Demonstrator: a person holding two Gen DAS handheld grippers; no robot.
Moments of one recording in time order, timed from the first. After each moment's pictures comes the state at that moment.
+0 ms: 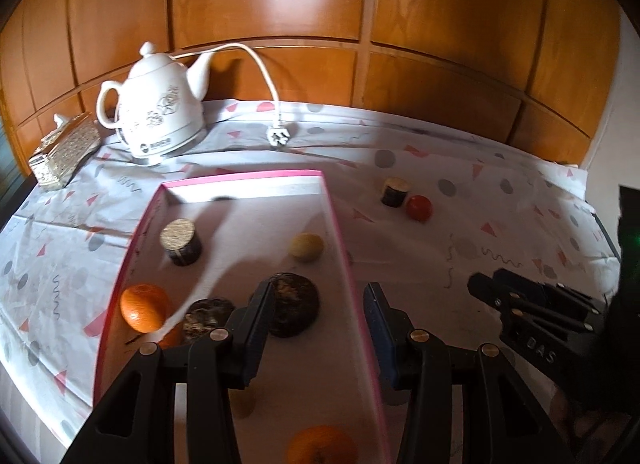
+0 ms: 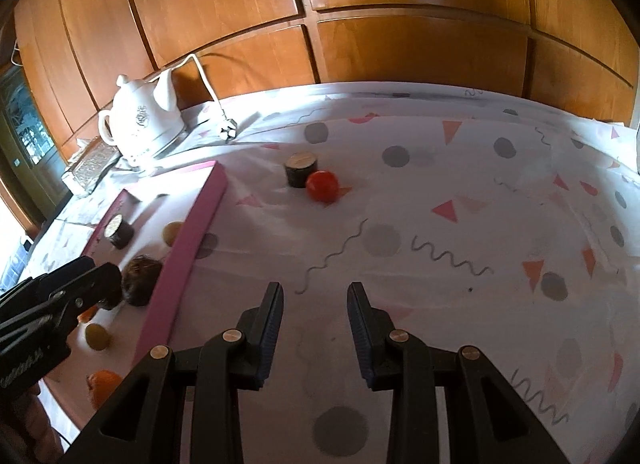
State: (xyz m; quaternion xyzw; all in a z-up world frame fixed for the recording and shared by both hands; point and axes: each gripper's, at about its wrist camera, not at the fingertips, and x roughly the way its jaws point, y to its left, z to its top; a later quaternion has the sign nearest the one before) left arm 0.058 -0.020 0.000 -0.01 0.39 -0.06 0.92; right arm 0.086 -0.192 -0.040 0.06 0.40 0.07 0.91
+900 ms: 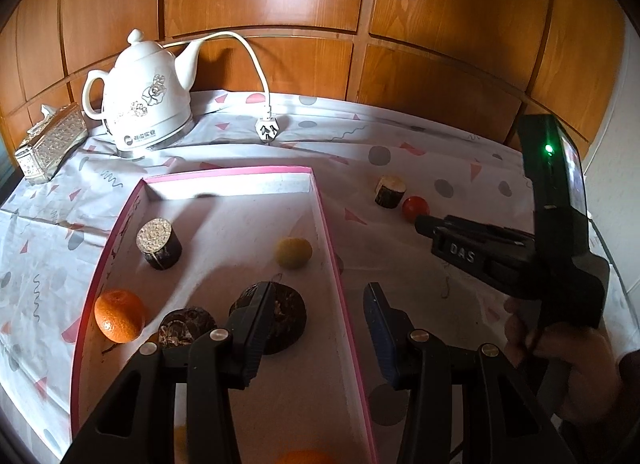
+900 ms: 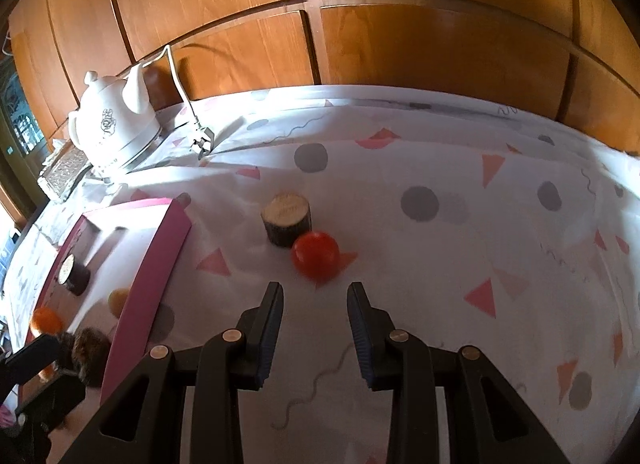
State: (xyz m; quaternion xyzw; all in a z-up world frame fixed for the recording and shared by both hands) left arm 0.077 -0.021 -0.010 -0.03 0.40 -0.07 0.91; right arm 0.175 -0.183 -0.056 0.03 0.41 0.07 0.91
